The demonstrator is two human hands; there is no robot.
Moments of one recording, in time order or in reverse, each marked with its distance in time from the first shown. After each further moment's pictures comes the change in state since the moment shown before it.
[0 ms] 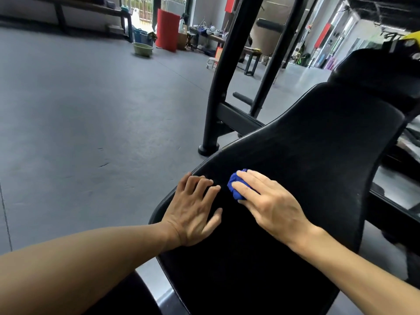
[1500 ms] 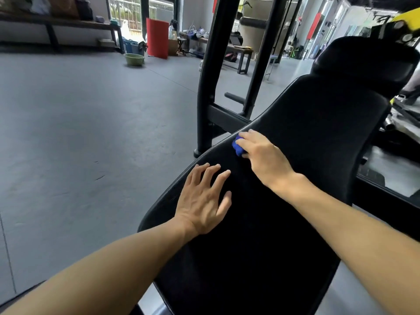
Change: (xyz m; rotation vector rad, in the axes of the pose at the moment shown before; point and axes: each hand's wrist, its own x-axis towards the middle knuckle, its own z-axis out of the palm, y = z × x) left_hand 0.056 0.038 0.009 -0.035 -0.074 -0.149; right_hand 0.059 0.071 -0.003 0.139 -0.041 0.354
